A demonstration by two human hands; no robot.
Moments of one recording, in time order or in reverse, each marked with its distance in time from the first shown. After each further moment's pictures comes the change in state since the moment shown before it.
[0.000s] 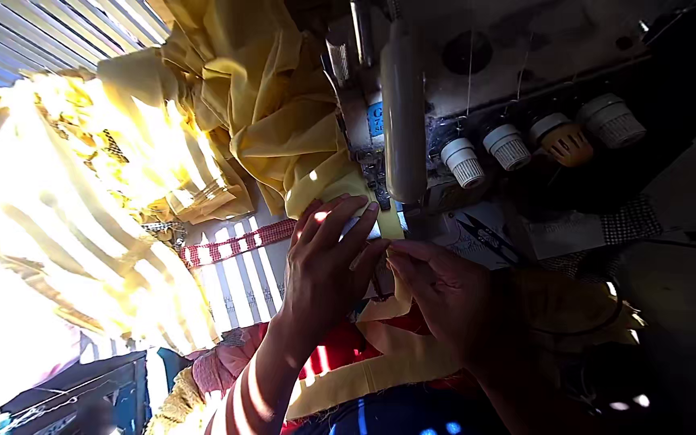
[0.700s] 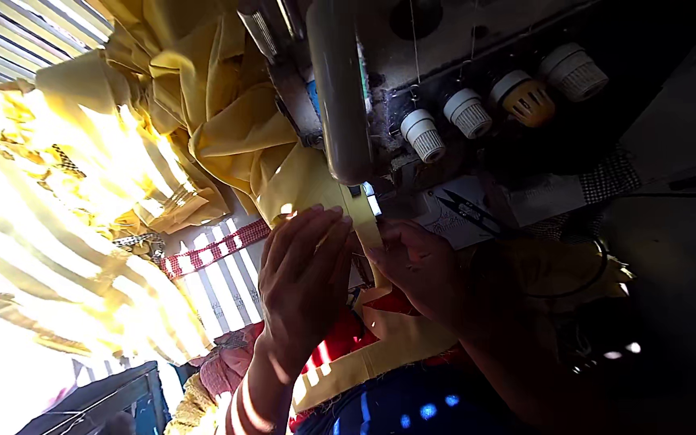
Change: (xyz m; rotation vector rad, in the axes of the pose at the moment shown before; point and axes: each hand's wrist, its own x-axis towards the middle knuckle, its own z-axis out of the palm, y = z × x) left_hand -0.015 0.013 -0.003 0.037 0.113 0.029; right_hand -0.006 0.012 -0.001 0.202 -0.086 0.238
